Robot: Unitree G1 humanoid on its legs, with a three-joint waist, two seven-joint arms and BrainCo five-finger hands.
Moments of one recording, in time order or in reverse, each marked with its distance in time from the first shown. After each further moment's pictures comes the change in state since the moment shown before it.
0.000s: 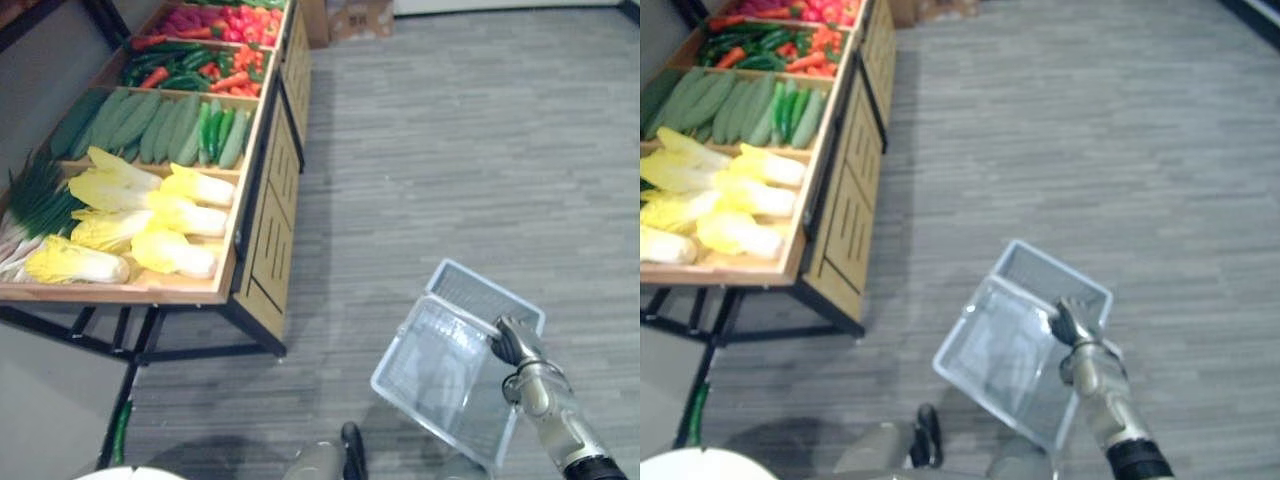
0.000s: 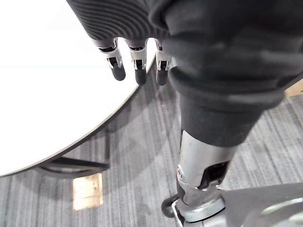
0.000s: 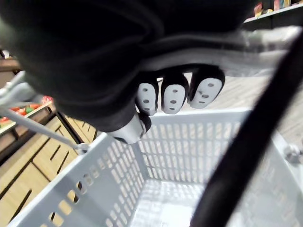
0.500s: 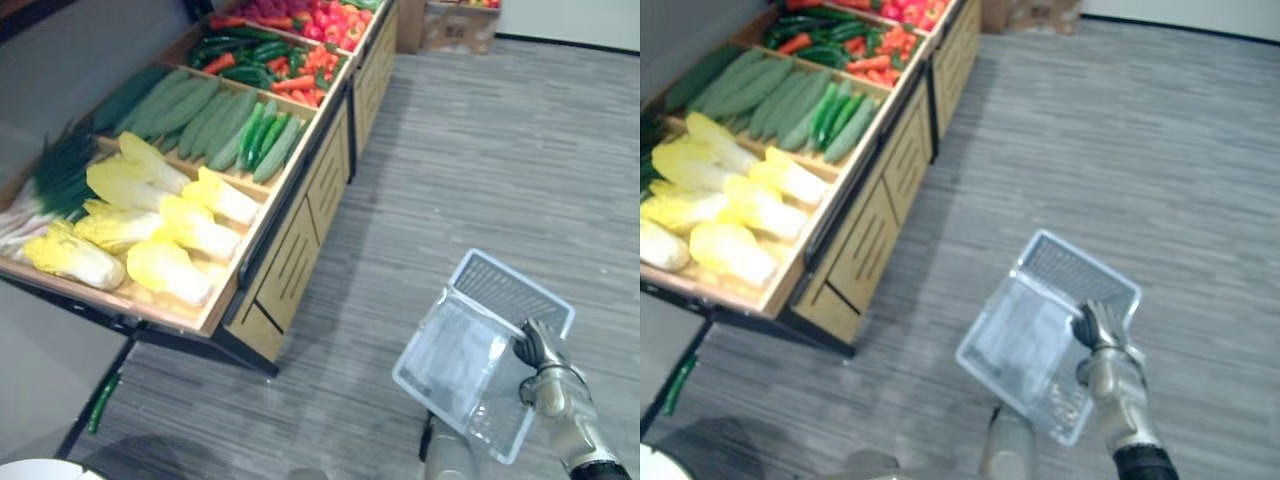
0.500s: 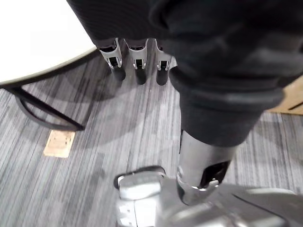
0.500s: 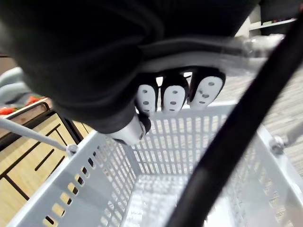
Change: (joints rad) left arm -0.013 -0.060 0.079 0.017 0.000 0.004 0.011; right arm 0.029 -0.006 -0.112 0.052 -0.006 0.039 0.002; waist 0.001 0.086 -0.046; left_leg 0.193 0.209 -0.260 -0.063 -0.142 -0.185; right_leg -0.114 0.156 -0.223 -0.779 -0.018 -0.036
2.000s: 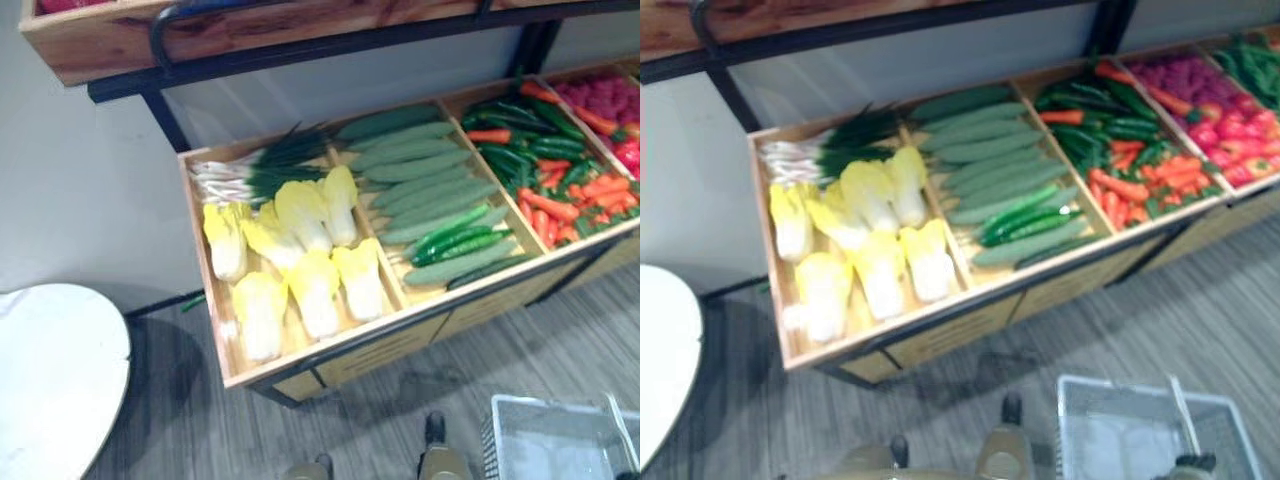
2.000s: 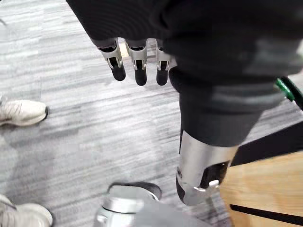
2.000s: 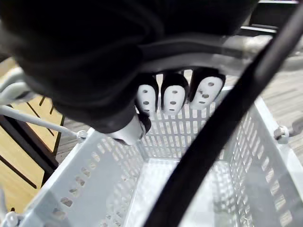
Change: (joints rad) left arm -0.015 -0.033 0.180 -0.021 -0.038 -0.016 0.051; right arm 0.025 0.024 -0.648 0.700 0.233 0.074 -0.078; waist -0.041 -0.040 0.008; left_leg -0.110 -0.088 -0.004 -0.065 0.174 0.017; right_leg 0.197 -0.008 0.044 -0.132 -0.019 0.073
